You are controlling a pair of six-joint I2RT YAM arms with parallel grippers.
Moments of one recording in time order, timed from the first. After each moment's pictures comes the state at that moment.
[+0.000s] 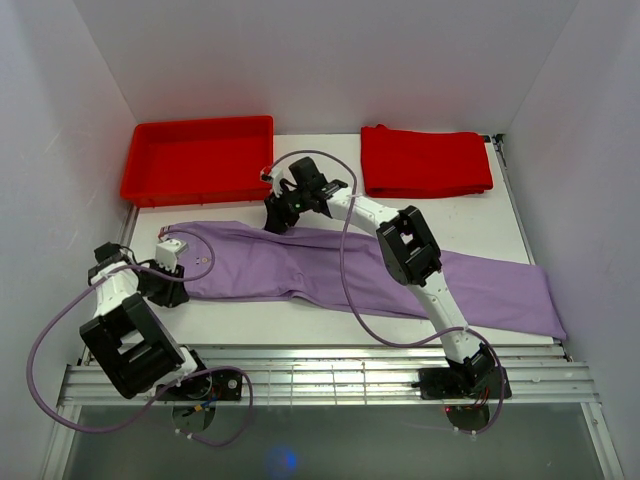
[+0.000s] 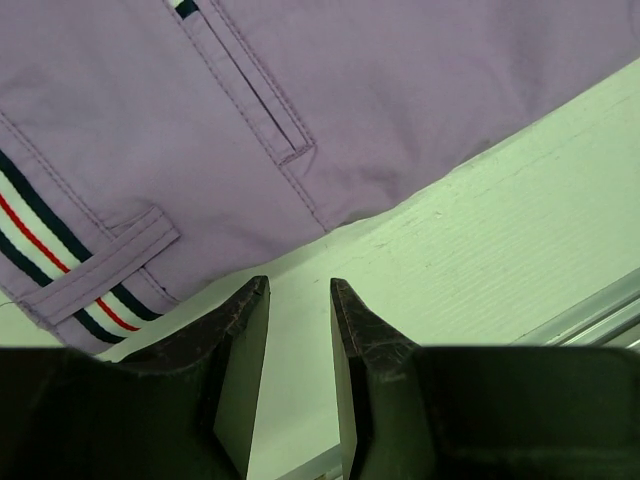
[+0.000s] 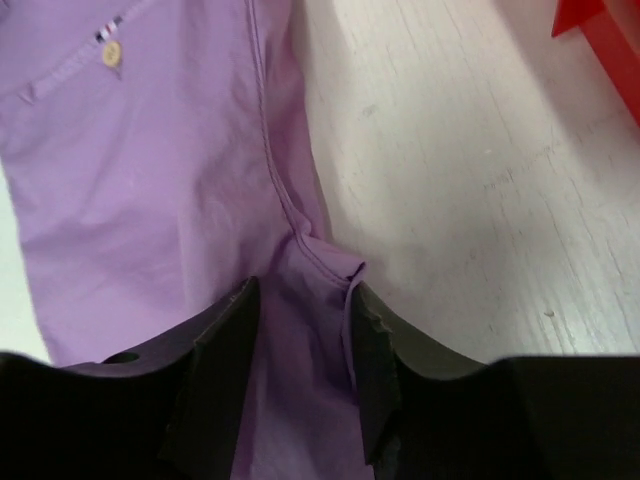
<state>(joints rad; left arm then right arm) 0.63 1.31 0.73 -0.83 0.61 1.04 0.73 2.48 2.07 -0.31 -0.67 -0.07</state>
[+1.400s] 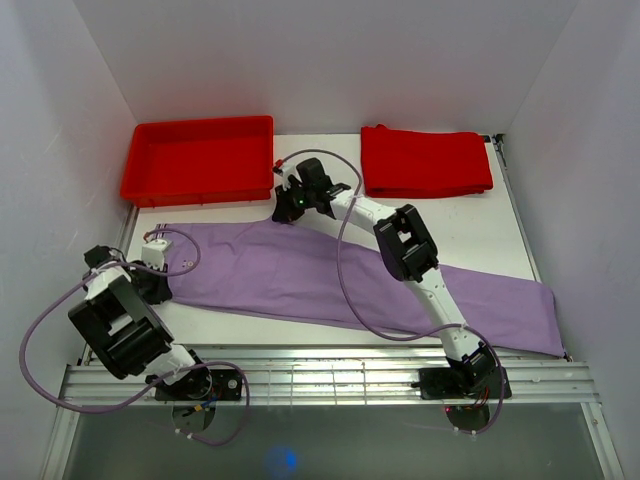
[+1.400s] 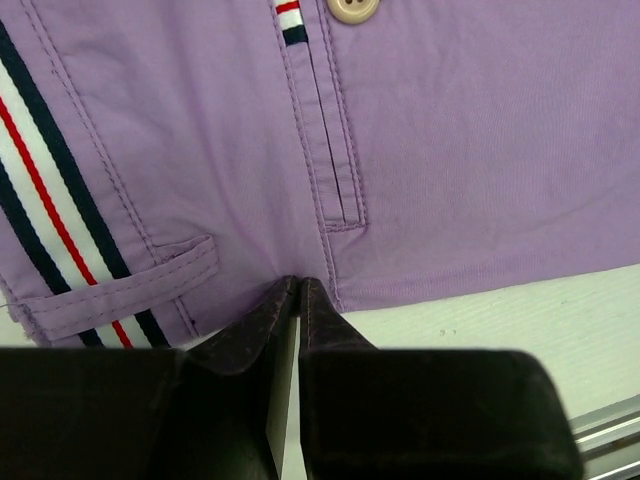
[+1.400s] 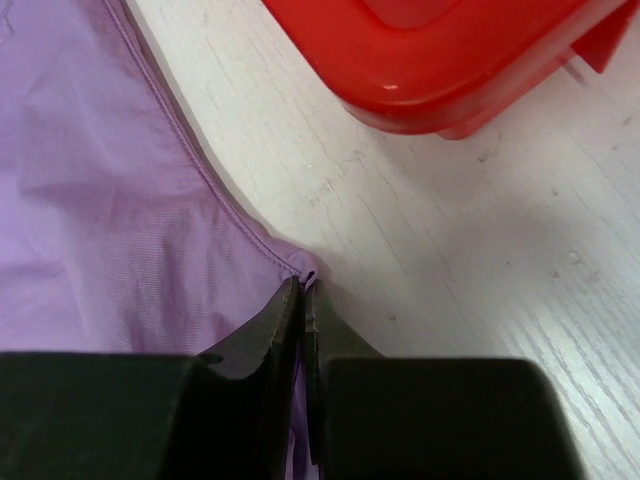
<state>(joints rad) 0.71 1.45 0.73 -0.62 0.53 0.97 0.68 2.56 2.08 -0.13 -0.54 0.09</state>
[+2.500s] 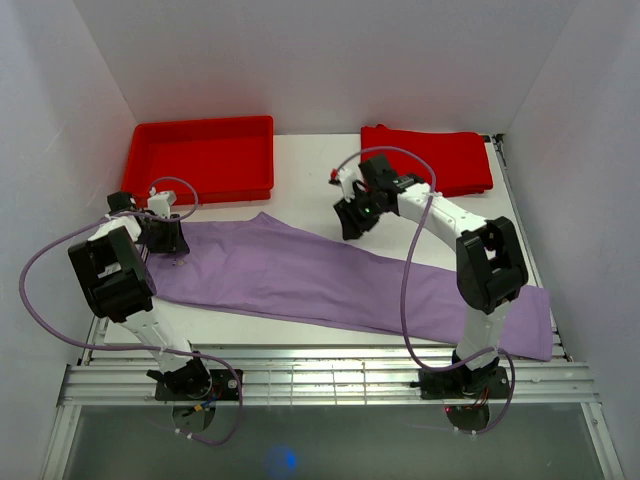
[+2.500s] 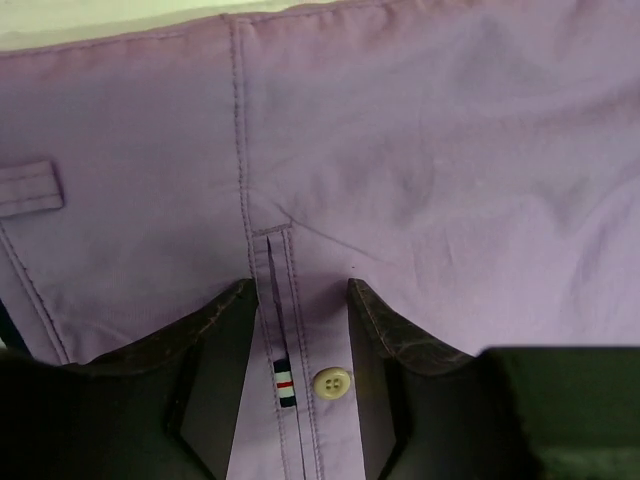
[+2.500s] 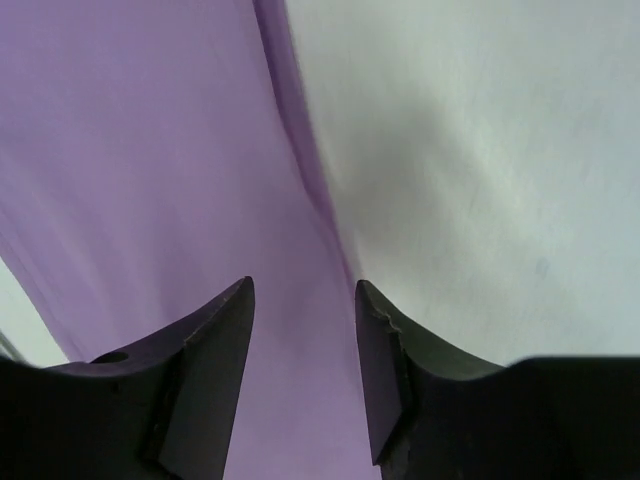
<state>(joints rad) 0.45 1.82 1.14 -0.53 0.49 0.47 0.55 1.90 1.53 -0.57 -0.42 -0.25</state>
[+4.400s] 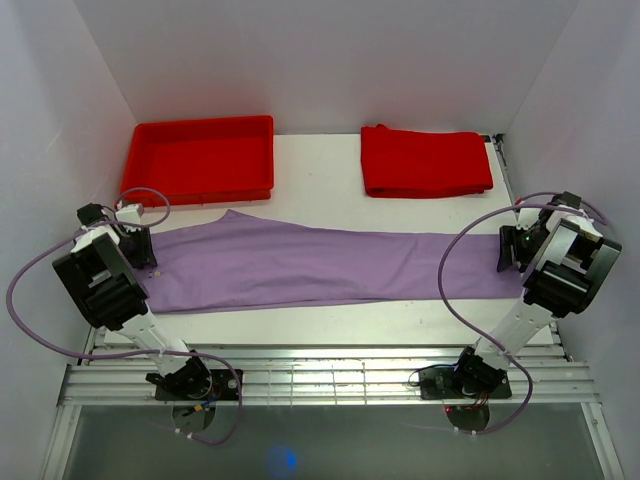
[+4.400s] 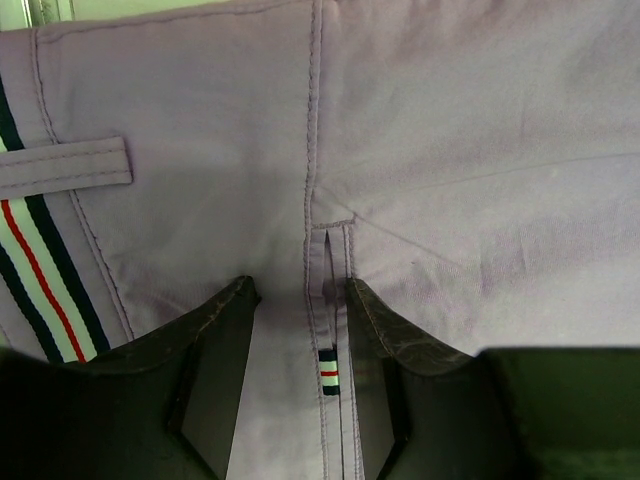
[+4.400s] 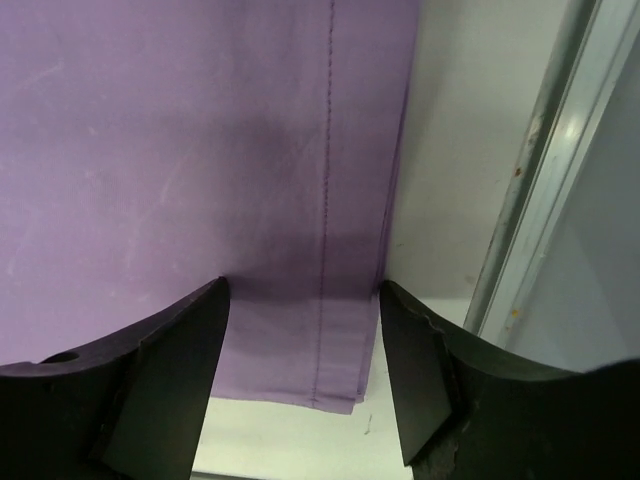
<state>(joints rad) 0.62 1.80 1.13 -0.53 0.27 0.47 -0.55 1.87 1.24 -0.78 -0.21 -0.57</state>
